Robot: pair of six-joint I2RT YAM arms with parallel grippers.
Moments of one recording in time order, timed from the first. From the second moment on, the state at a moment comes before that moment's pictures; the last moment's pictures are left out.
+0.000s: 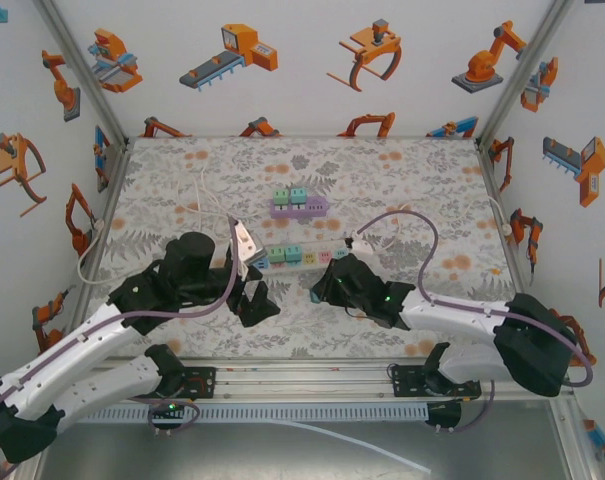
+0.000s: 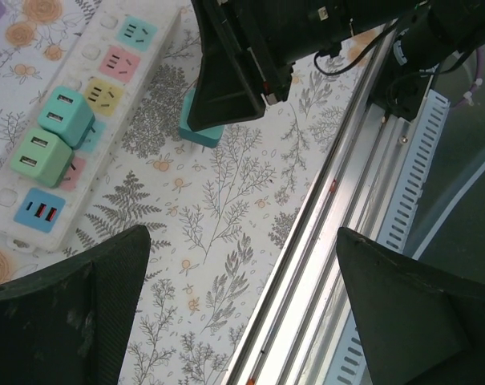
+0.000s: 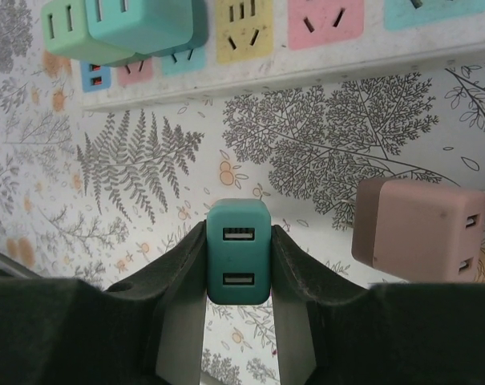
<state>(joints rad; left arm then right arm) -0.88 0.80 0.81 -0.52 0.34 -0.02 0.97 1.27 0.54 0.02 0.23 0.98</state>
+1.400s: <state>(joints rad) -0.88 0.81 0.81 -0.53 0.26 -0.01 1.00 1.25 0.54 -0.10 0.37 1.04</state>
